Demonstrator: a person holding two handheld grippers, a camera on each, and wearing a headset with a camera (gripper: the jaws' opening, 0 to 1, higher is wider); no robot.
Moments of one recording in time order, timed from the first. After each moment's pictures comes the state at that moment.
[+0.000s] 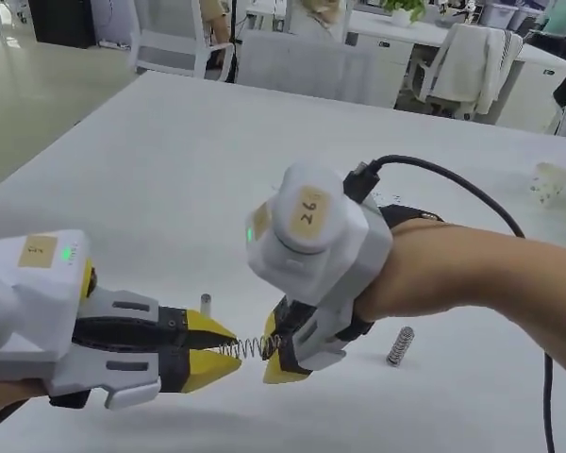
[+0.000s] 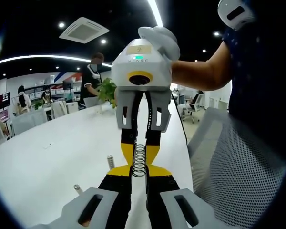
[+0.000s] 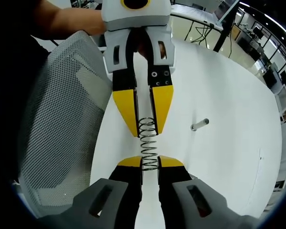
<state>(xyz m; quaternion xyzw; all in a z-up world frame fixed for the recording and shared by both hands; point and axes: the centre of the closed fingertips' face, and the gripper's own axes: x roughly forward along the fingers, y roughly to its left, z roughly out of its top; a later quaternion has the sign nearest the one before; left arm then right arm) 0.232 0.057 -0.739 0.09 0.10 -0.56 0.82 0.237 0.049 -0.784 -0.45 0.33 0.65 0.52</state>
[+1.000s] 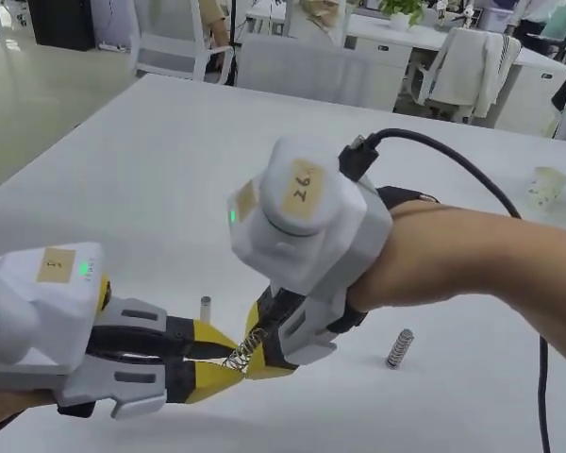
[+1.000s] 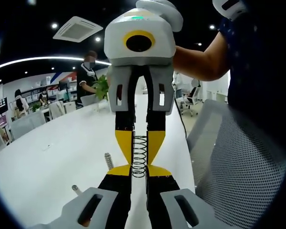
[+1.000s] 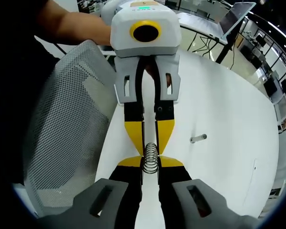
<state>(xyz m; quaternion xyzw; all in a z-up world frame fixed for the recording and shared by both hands) 0.229 0.052 -0.747 0.12 0.10 -0.57 0.81 0.223 0.065 -0.759 -0.45 0.31 0.66 0.51</state>
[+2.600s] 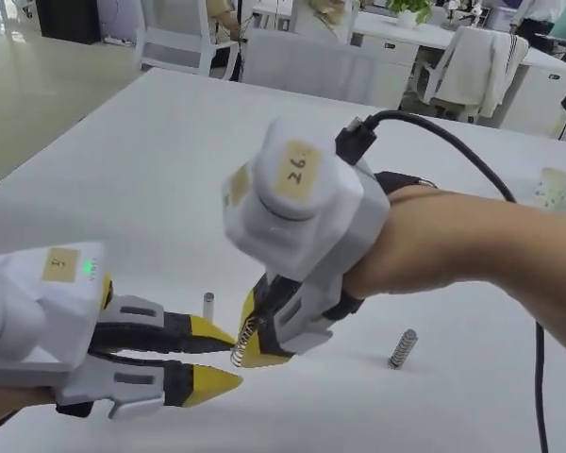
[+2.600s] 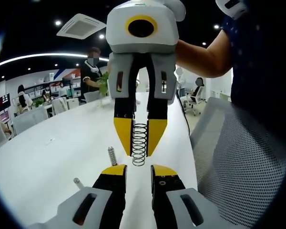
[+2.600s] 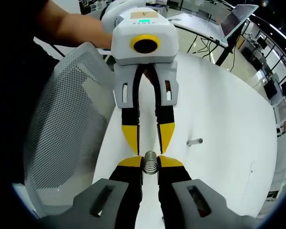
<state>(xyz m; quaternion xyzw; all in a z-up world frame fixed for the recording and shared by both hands) 0.234 0.060 -0.757 0.12 0.12 -0.55 0.82 0.227 0.072 -0.753 -0.46 0.30 0.66 0.51</state>
